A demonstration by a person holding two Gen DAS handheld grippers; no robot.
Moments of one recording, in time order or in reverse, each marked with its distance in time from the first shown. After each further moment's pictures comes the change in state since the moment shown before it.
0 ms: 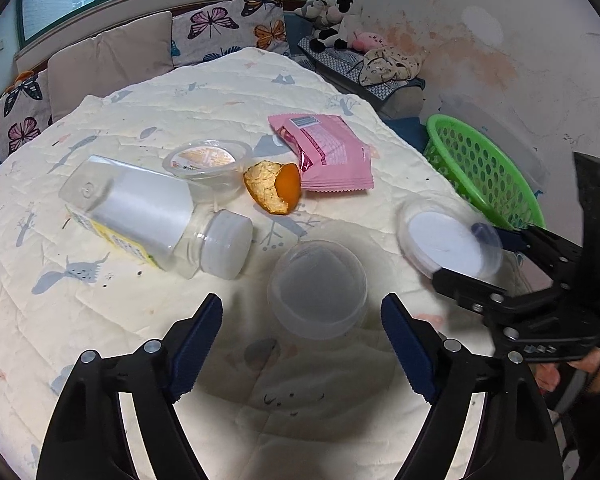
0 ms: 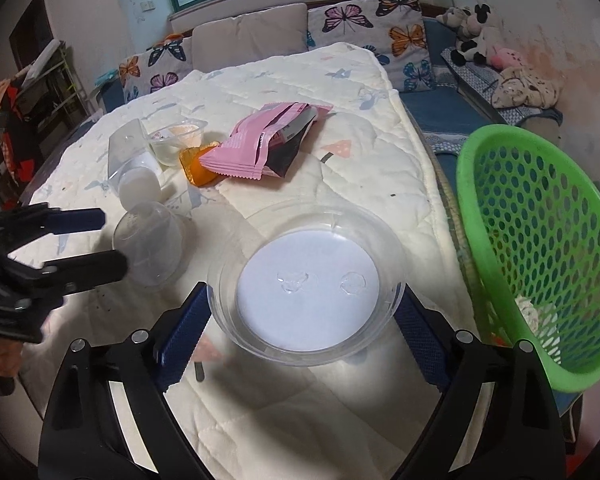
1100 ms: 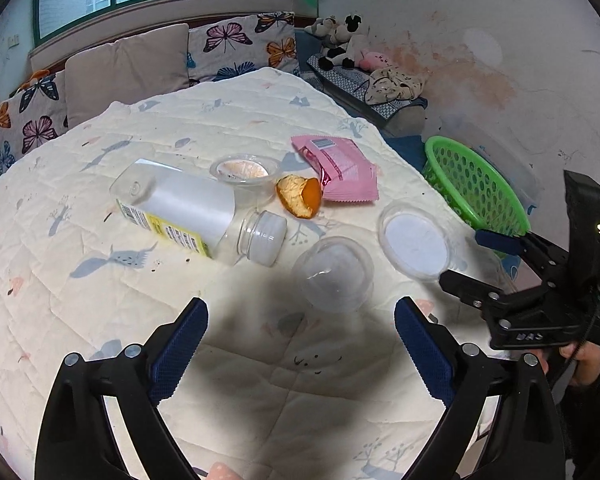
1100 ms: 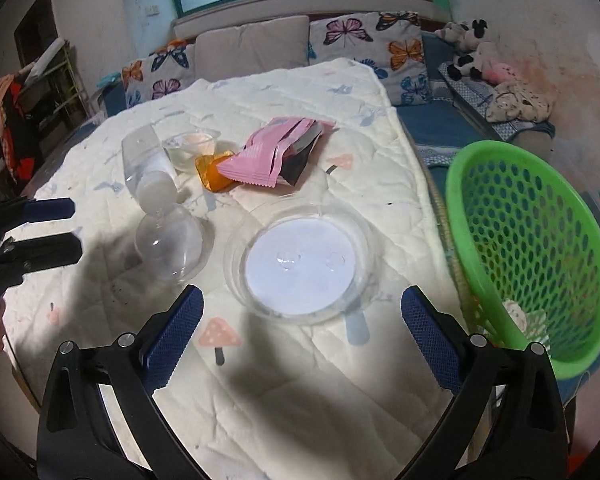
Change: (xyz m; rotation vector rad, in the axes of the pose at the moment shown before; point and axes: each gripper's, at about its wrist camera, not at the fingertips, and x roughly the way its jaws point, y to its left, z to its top) left arm -0.048 0.019 -0.014 -0.027 -0.055 -0.002; right arm -0.015 0.013 -0.001 -0.025 -0.030 -0.024
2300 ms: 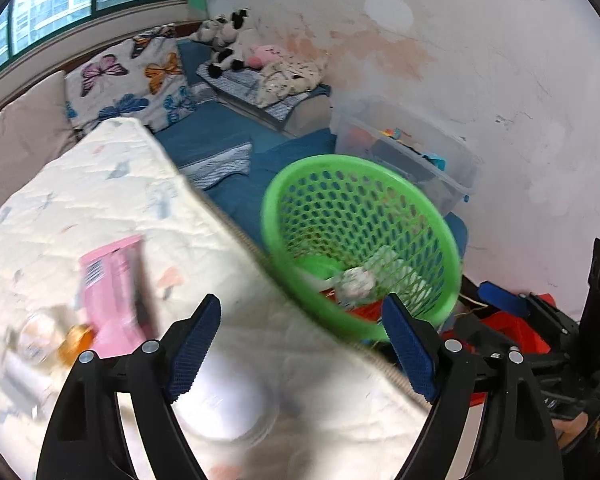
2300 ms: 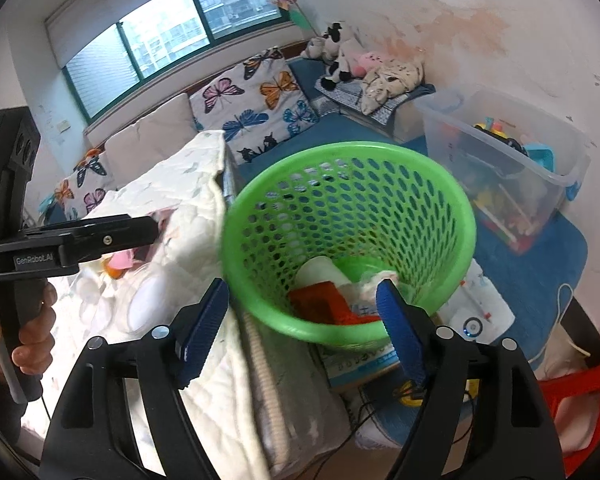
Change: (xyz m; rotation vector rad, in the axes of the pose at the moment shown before) left arm 0.065 -0.171 0.104 0.216 0.025 -0.184; right arm -0.115 -0.145 -0.050 0.395 -0.184 -0.139
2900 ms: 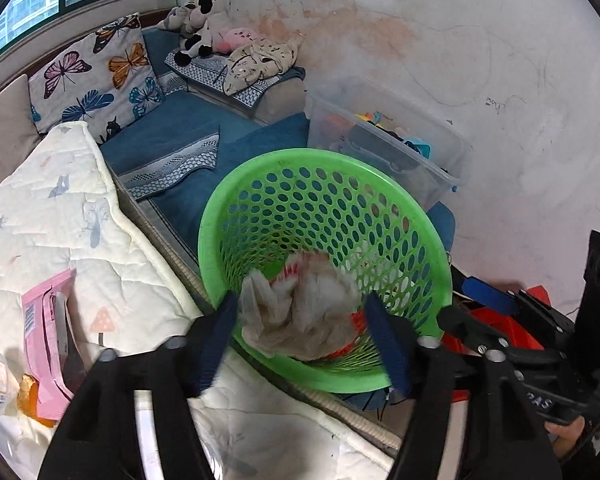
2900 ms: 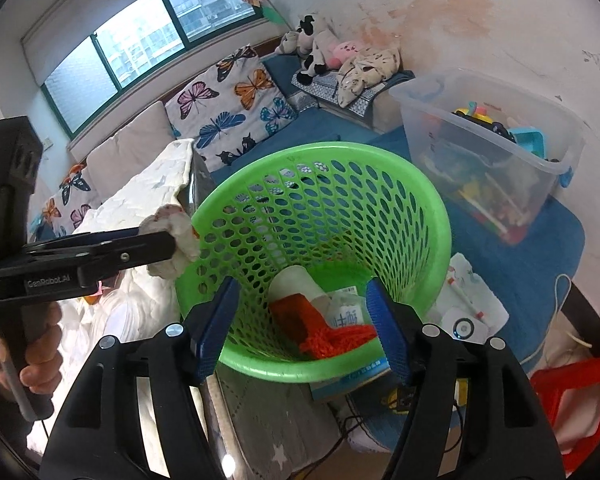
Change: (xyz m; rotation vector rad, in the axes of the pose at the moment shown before) left arm 0.063 -0.041 0.035 0.043 0.066 -0.072; right arm 0.019 -0.046 0.020 0.082 0.021 -0.028
